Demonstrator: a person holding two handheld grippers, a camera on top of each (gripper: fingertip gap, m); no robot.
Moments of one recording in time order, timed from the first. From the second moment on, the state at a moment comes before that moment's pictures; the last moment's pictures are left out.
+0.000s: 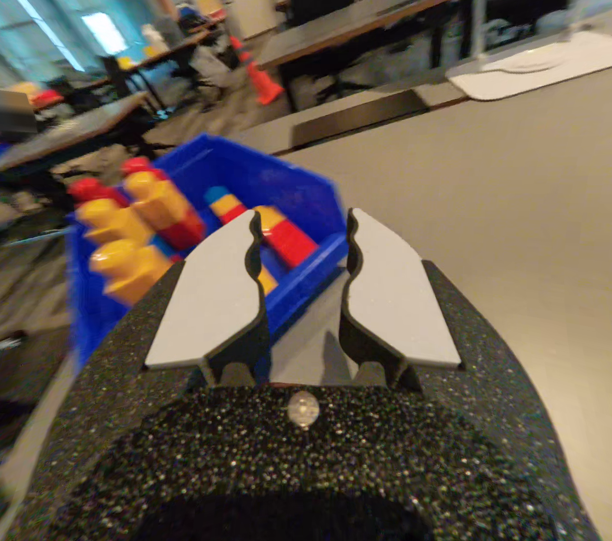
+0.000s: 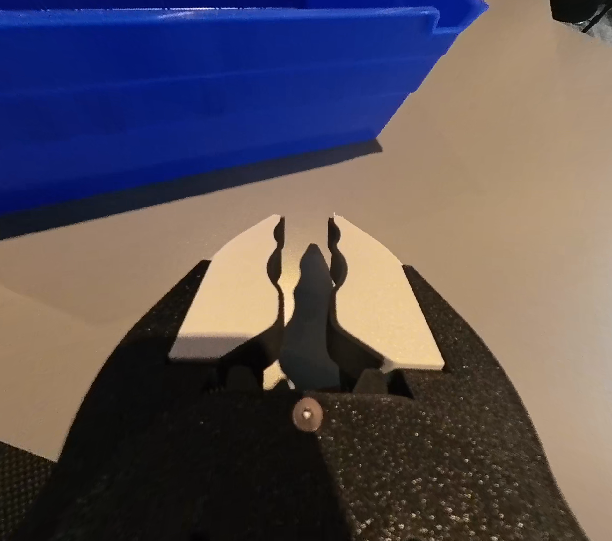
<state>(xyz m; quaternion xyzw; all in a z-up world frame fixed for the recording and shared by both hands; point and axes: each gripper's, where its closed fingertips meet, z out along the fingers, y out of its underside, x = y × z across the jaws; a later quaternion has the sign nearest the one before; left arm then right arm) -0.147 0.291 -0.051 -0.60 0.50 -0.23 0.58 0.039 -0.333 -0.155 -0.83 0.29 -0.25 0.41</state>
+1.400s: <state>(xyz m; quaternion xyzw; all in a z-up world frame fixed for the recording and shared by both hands) -0.205 0.373 -0.118 -0.64 0.52 -0.25 0.51 -0.005 -0.341 -0.124 -0.81 0.27 -0.25 0.46</state>
